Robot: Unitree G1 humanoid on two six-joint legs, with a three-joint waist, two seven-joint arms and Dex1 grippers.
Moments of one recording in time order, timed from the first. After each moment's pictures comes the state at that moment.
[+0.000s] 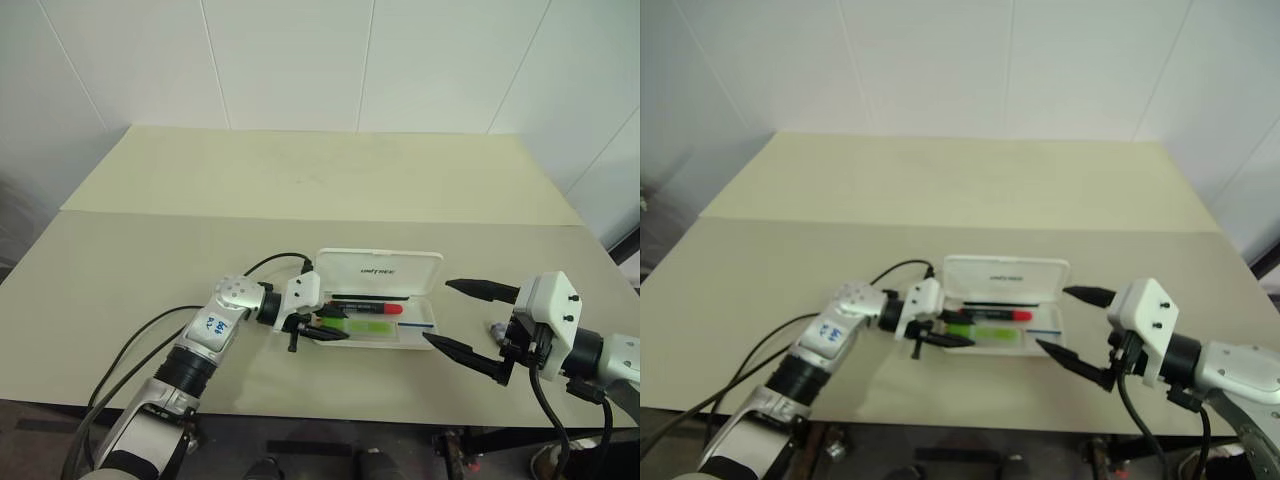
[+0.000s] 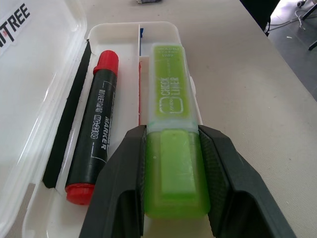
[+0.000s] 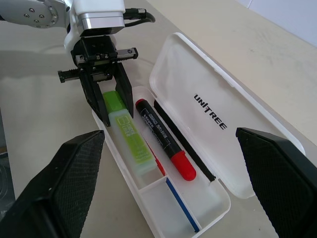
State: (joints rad) left arm -0.67 0.39 -0.30 0.28 -0.13 0.12 -1.19; right arm 0.10 -0.87 -0.40 -0.71 0.66 0.49 0.80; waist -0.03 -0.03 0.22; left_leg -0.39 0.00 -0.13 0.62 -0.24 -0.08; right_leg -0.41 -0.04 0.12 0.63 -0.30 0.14
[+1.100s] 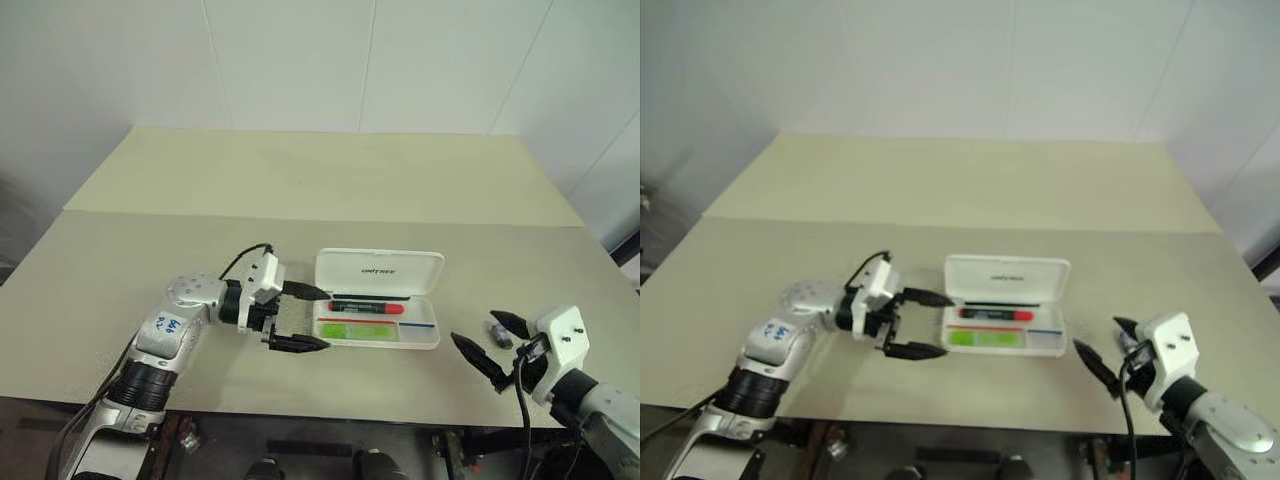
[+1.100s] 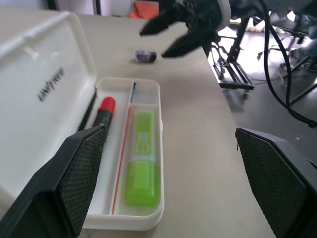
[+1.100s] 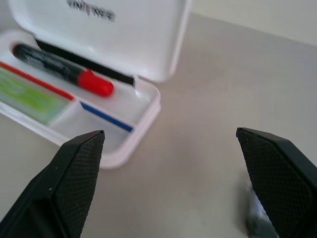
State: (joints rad) left arm -0.55 0.53 -0.10 -0.01 -0.40 0.35 -1.25; right arm 0.30 -0.57 -0.39 -0.57 0.49 0.48 0.51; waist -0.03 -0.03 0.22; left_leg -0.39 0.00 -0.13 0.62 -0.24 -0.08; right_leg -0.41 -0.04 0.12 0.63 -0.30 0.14
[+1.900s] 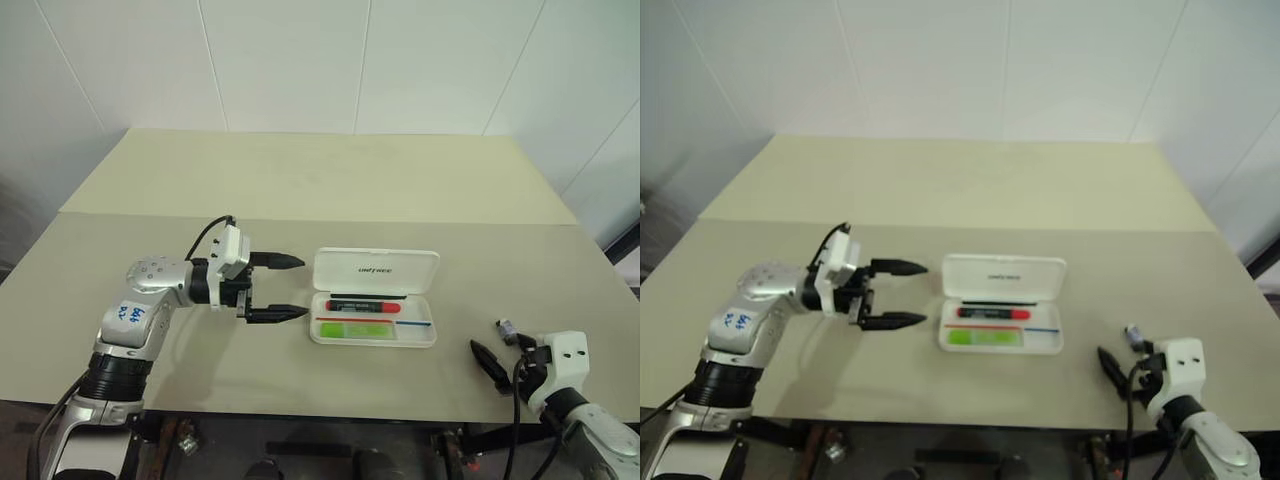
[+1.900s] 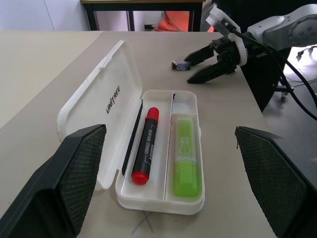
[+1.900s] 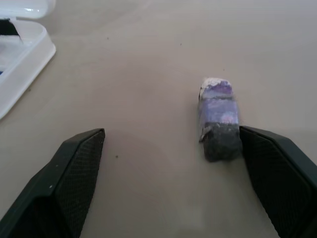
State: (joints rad) left arm -0.59 0.59 -0.01 0.01 -0.43 0.32 -1.23; right arm 0.21 -0.43 -0.39 -0.24 0.41 0.31 0.47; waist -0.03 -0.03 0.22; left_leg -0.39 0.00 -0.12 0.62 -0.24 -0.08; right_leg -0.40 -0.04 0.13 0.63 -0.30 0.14
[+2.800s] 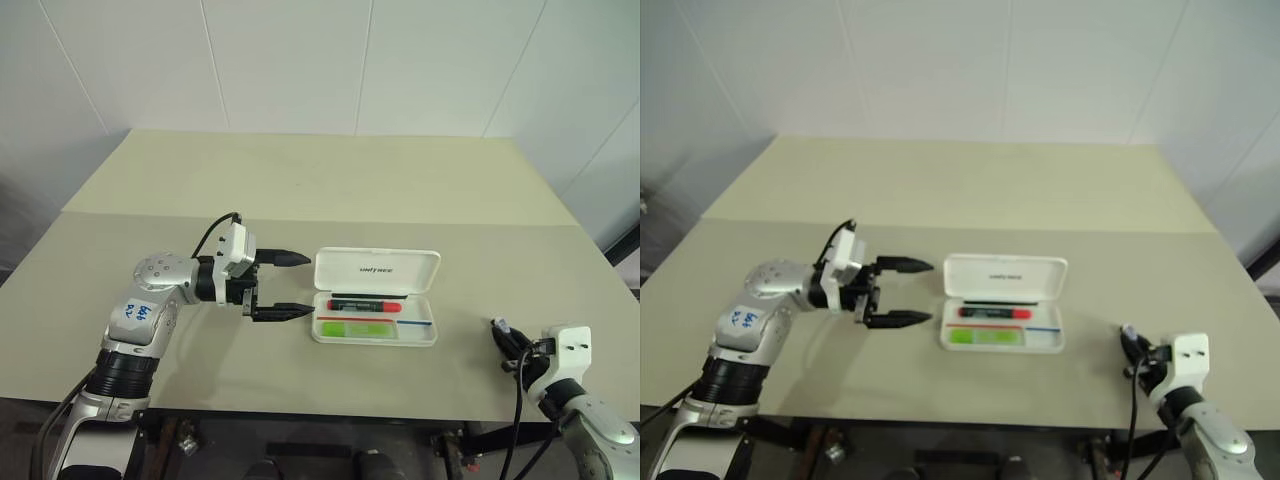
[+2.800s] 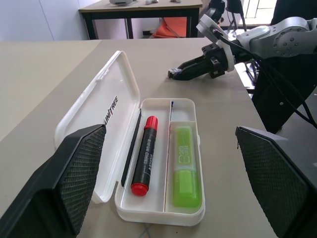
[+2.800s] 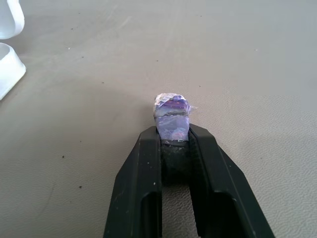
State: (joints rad) left arm -0.60 0.57 -0.02 0.02 -0.43 0.30 -1.23; right arm 0.12 -0.45 -0.40 -0.07 0.41 0.20 0.52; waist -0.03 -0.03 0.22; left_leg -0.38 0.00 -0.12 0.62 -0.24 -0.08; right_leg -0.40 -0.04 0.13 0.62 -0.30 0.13
